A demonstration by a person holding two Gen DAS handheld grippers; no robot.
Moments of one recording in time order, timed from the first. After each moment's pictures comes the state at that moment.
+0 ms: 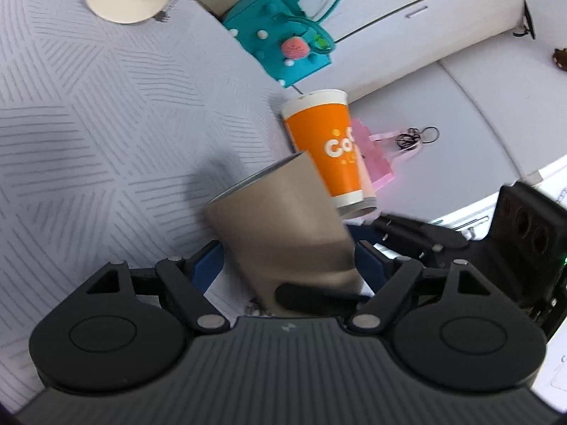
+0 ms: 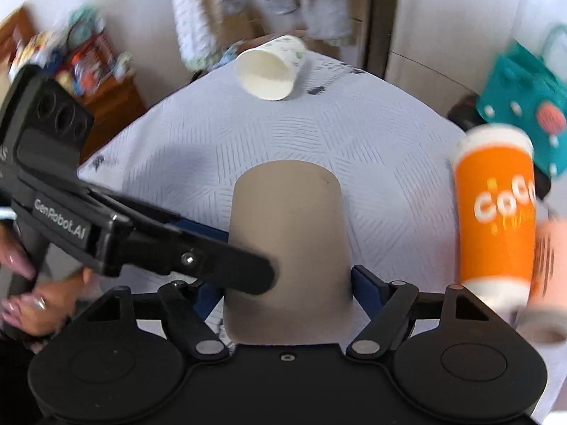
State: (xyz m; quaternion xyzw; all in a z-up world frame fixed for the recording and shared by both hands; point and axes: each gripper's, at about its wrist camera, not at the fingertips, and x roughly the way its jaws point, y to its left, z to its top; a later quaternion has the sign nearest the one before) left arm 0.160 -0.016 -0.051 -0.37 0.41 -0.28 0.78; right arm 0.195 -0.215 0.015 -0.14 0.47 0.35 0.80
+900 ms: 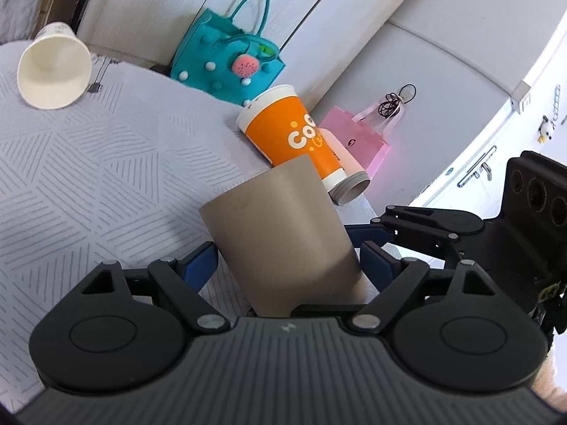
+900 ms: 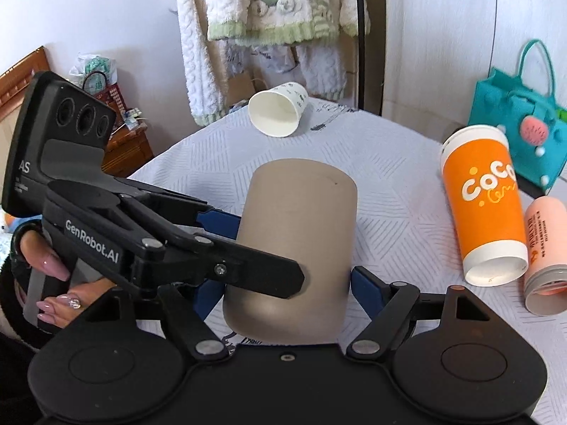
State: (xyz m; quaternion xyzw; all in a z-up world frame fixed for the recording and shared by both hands) left arm 0.139 -0.041 -0.031 -0.21 0.34 -0.33 0.86; right arm 0.149 -0.241 0.013 -0.10 0.37 0.36 0.85
